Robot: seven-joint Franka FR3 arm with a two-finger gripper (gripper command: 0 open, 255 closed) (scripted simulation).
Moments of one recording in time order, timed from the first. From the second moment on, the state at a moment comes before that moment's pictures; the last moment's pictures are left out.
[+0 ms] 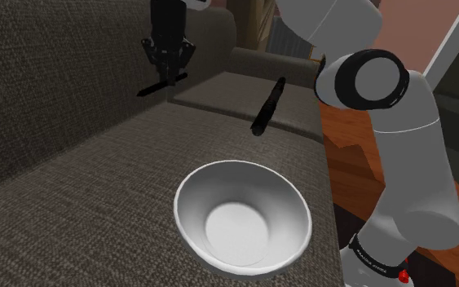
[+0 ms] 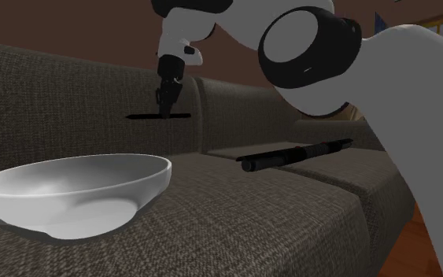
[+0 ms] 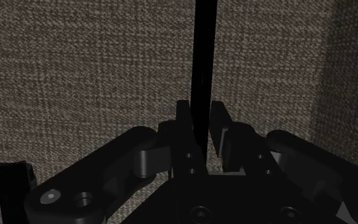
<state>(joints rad) 0.16 0.61 0.52 -0.66 -0.07 1.17 1.75</state>
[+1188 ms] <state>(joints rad) -0.01 -0.12 0.61 -1.57 0.29 1.44 1.80</state>
